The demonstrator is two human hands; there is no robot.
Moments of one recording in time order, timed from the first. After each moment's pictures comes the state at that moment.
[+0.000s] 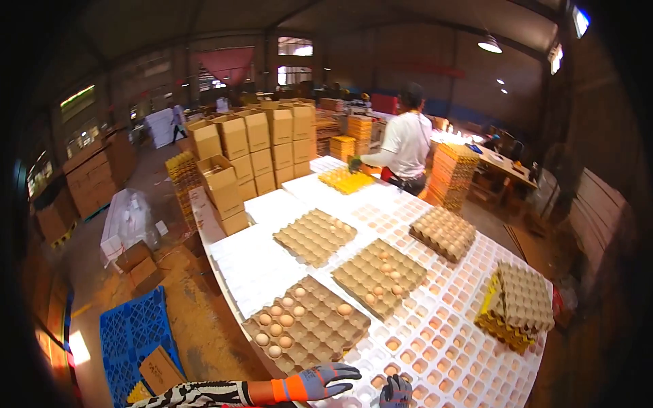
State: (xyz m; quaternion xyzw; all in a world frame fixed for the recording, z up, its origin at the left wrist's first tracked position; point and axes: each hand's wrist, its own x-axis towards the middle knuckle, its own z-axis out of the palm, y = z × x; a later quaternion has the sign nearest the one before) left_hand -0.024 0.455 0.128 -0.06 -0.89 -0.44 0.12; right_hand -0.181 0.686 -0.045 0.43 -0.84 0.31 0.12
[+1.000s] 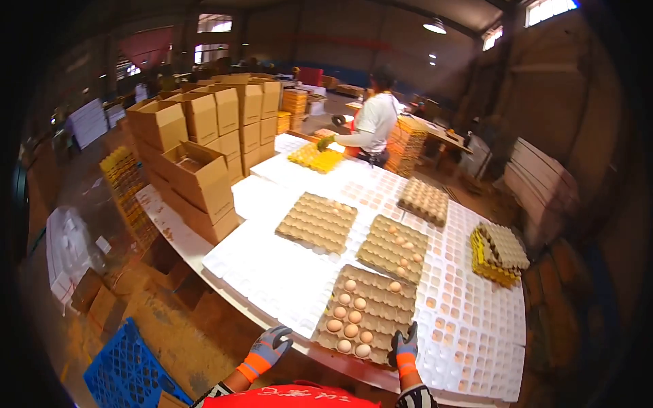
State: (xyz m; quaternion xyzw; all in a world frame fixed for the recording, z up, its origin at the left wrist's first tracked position) left_hand 0.174 0.124 0.041 0.13 -0.87 -0.45 0.18; right_hand -0.070 0.479 -0.031 0.05 -0.86 0.51 0.07
